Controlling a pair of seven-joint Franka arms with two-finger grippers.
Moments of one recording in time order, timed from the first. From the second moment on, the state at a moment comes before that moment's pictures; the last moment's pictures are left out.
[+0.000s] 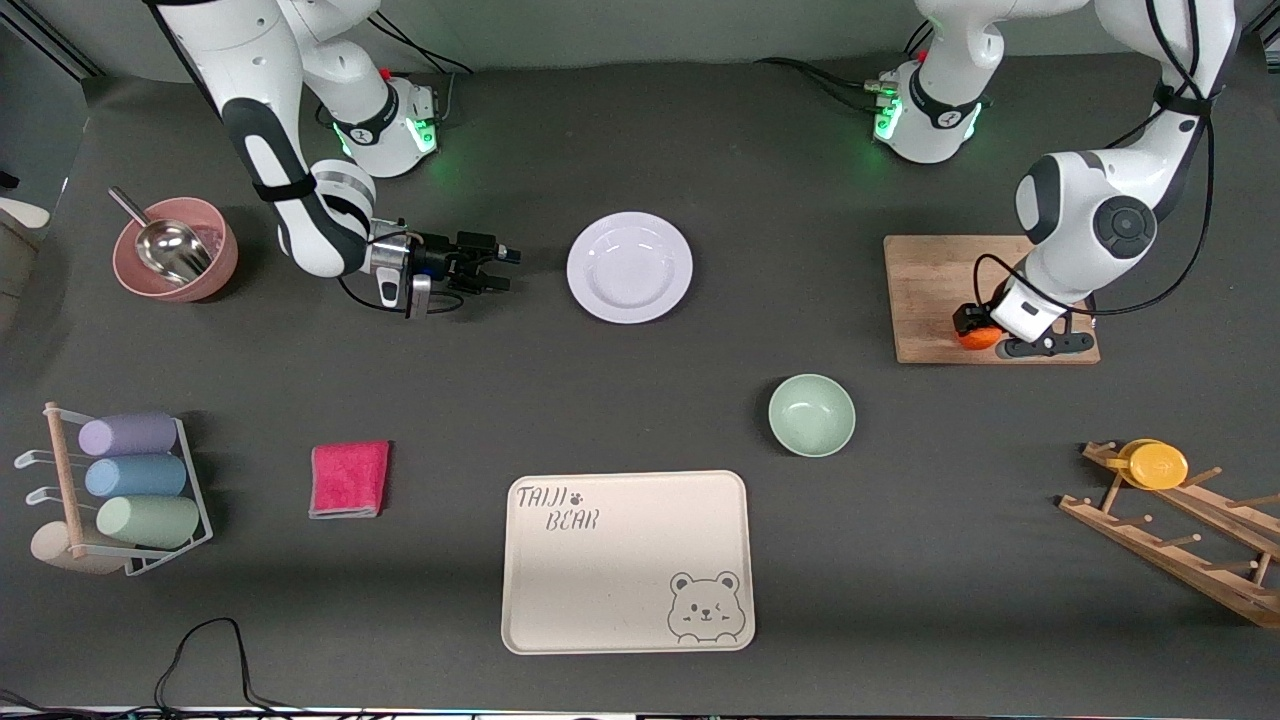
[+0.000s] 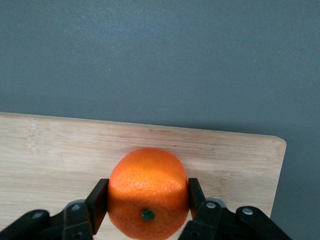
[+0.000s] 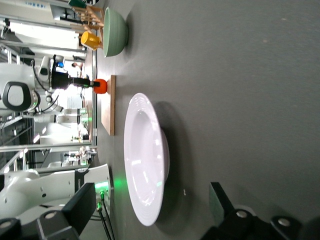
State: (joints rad) left arm 0.02 0.11 0.02 -2.57 -0.01 2.63 -0.04; right arm 0.50 0.25 -0.24 -2.70 1.79 2.00 -1.39
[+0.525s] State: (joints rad) left arm 0.02 0.08 0.02 -2.51 -0.01 2.48 -0.04; right arm 0.50 0.28 -0.15 -2.71 1.91 2.00 -1.39
